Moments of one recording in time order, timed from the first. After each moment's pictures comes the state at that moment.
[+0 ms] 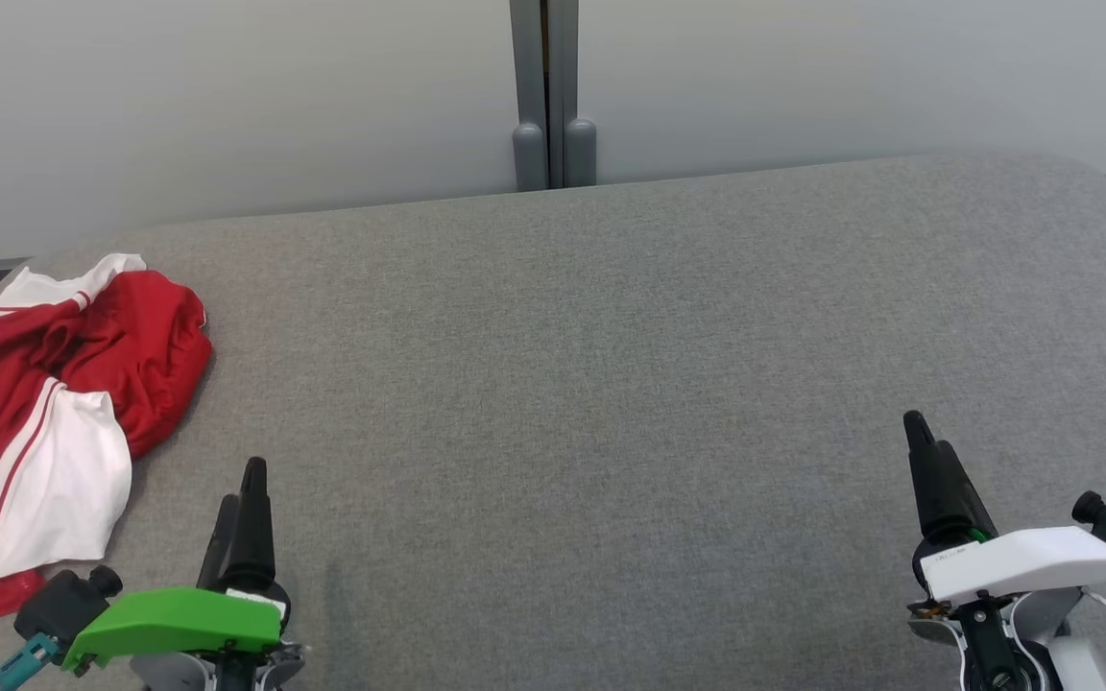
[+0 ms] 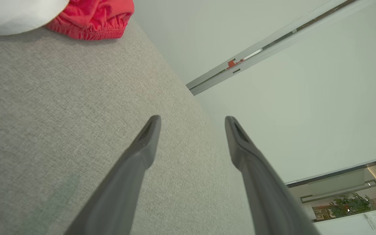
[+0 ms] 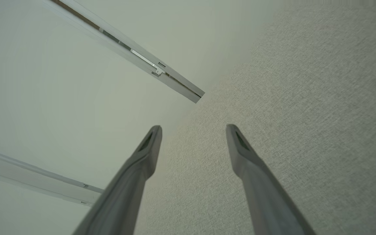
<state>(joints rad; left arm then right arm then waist) -0.05 0.04 0.00 0.24 -1.10 -0.10 -0.03 -0.03 -0.04 -0.05 0.16 0.96 0.13 -0.03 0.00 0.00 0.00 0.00</state>
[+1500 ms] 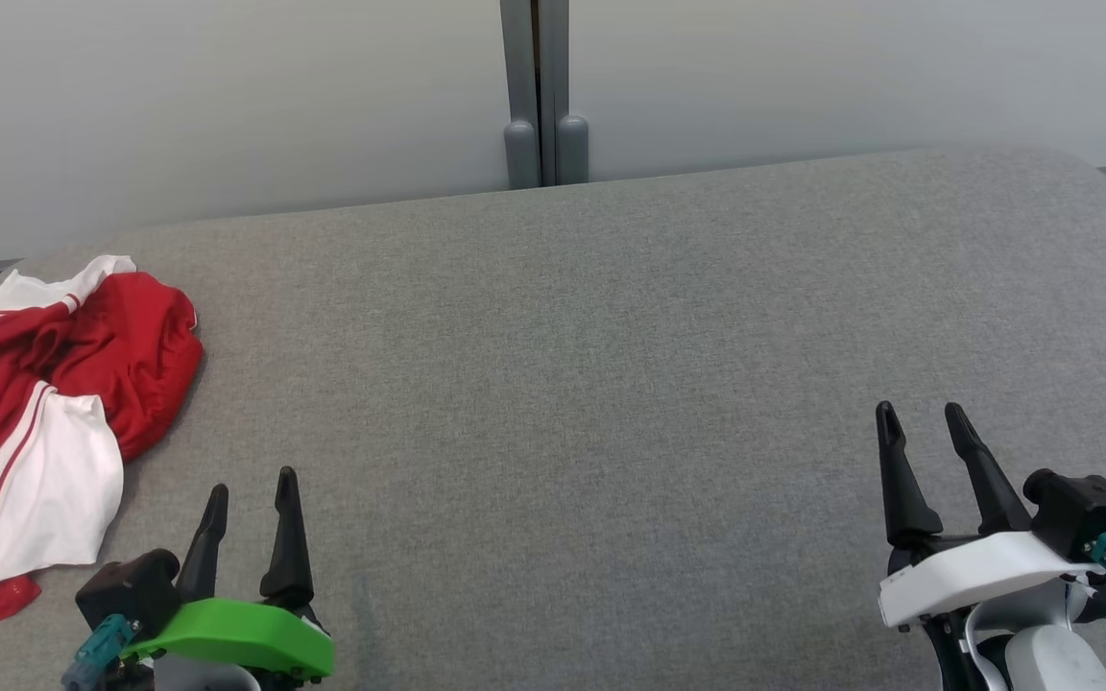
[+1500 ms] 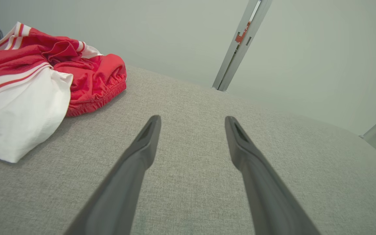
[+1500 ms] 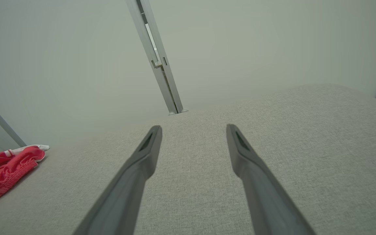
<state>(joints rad) -0.03 0.04 -0.02 0.25 -0.44 -0.09 -0.17 -0.02 -0.07 0.00 0.12 0.32 0.13 -0.17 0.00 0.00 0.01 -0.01</state>
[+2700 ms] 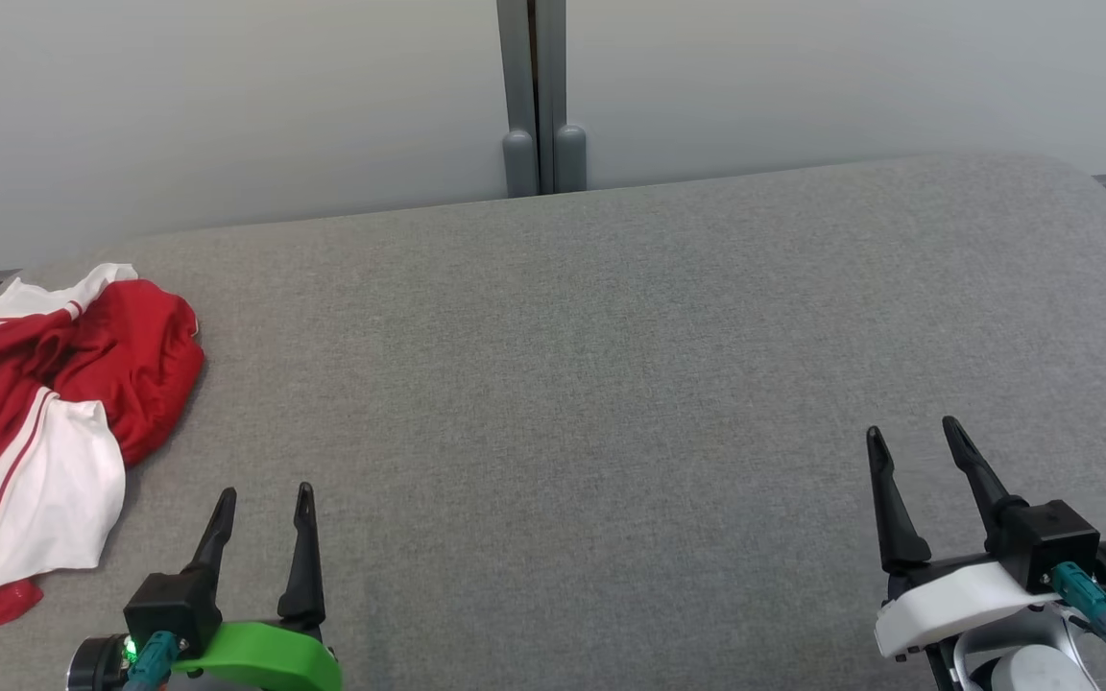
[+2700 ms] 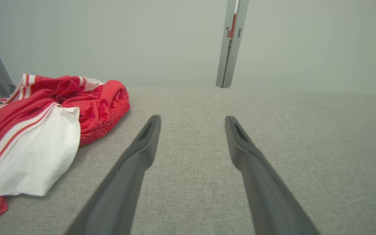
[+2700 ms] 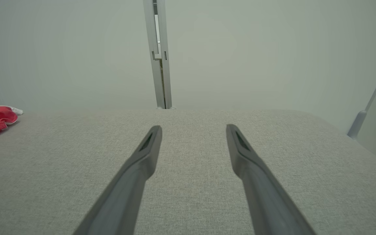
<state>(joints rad) -0.01 0.05 -0.02 0.27 -0.17 -0.09 -0.24 0.00 -0.06 -0.02 0.14 0.06 0.13 -0.24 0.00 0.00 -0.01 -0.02</state>
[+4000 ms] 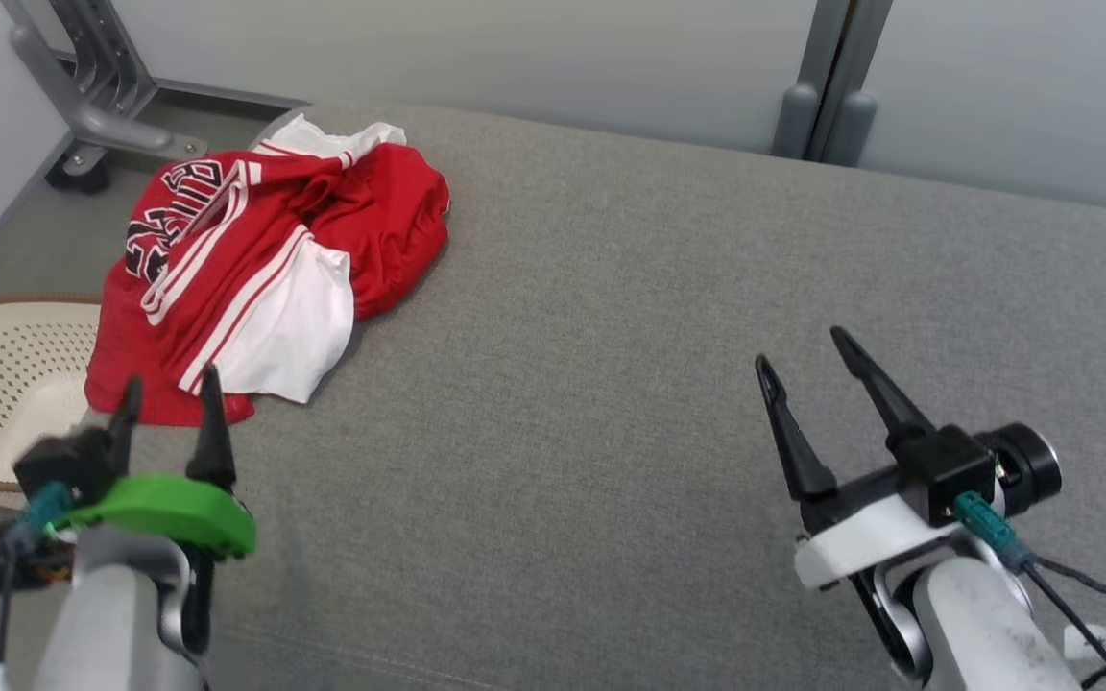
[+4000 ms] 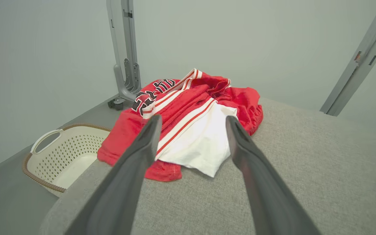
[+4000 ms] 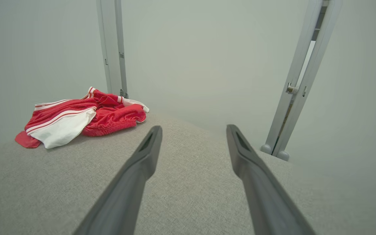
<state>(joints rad) -0.30 0.11 0.05 0.52 -0.27 -0.12 -0.23 -0.15 -0.09 0.17 0.15 -0.01 0.13 -0.26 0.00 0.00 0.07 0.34</state>
